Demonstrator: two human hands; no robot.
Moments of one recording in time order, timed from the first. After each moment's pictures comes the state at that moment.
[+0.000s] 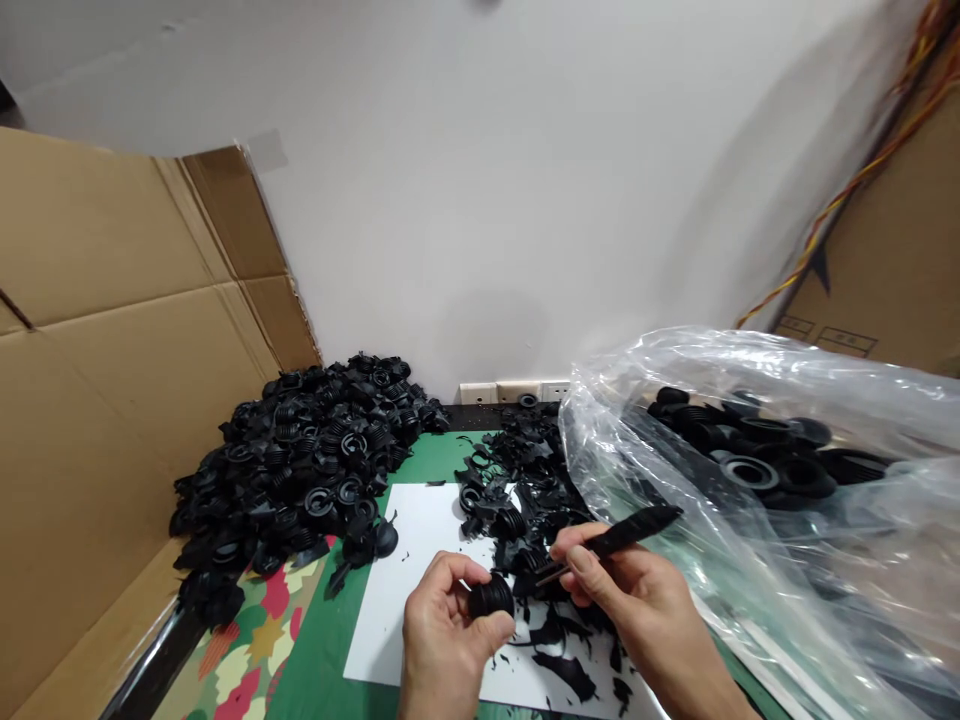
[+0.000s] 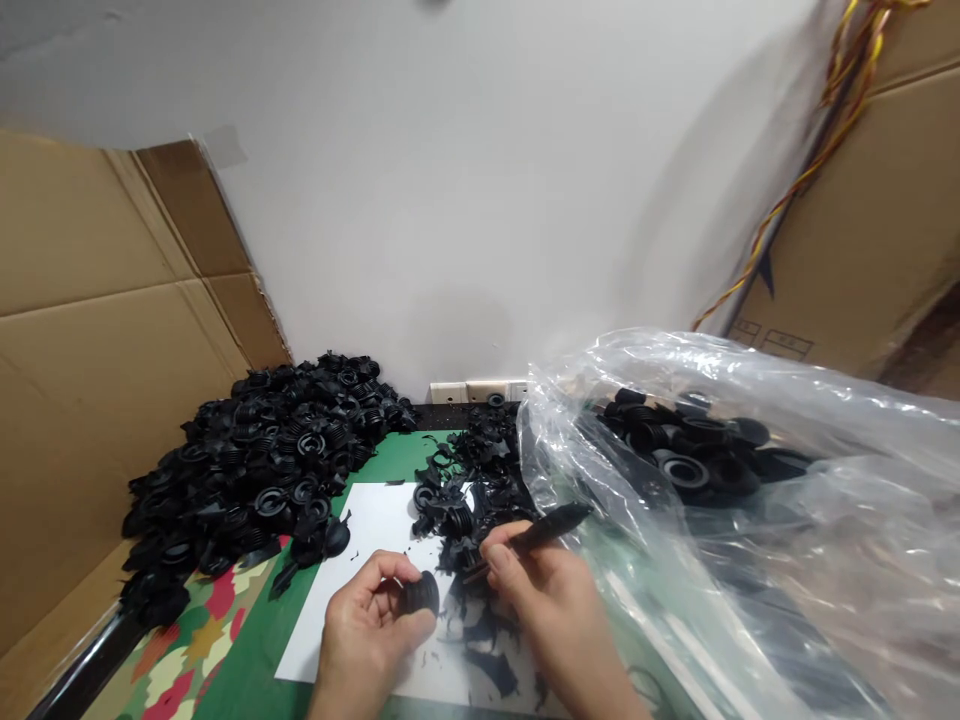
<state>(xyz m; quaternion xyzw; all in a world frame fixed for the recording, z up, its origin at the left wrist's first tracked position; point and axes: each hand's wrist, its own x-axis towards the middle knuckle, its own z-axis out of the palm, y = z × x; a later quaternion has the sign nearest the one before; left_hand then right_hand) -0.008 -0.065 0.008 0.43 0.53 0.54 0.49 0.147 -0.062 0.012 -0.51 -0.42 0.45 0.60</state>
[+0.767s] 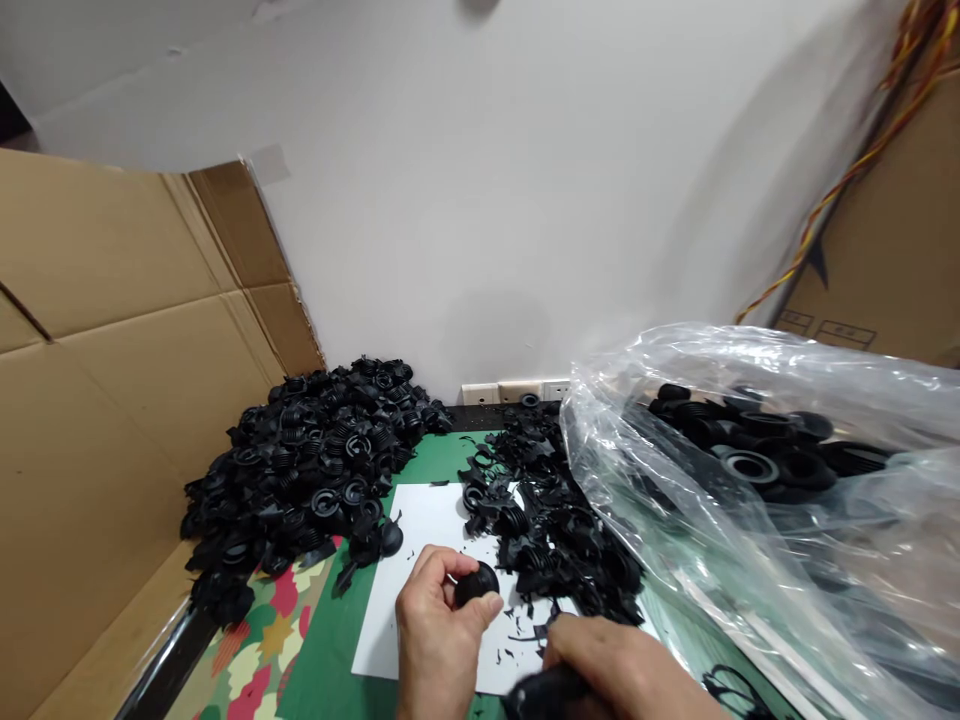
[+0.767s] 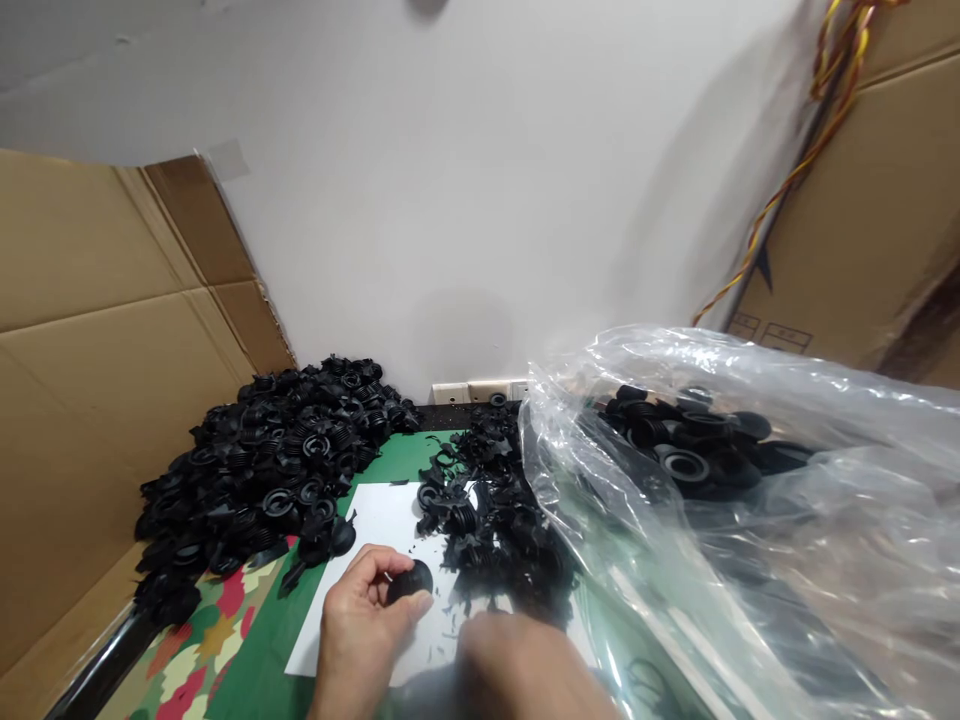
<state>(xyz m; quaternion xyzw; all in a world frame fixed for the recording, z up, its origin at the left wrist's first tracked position) -0.020 -0.059 0.000 0.50 0.58 0.53 0.37 0.133 -0.083 -0.020 -0.44 -0.73 0.21 0.47</state>
